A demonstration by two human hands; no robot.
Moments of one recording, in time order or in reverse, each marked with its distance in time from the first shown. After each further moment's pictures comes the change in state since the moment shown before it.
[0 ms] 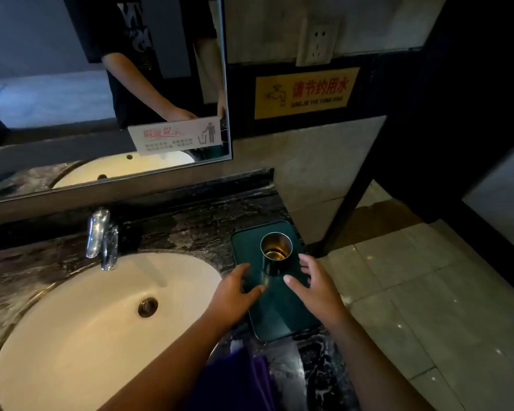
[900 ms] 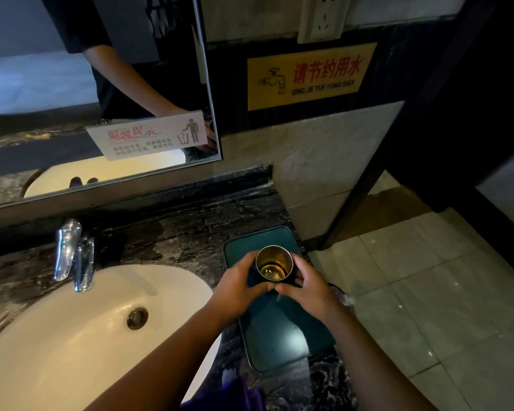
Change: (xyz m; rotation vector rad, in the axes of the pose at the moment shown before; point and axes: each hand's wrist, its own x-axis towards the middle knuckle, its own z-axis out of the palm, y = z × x) left_hand 0.075 0.009 0.000 0.037 -0.054 0.158; right_hand 0.066 0.005 0.003 0.101 -0.244 0.026
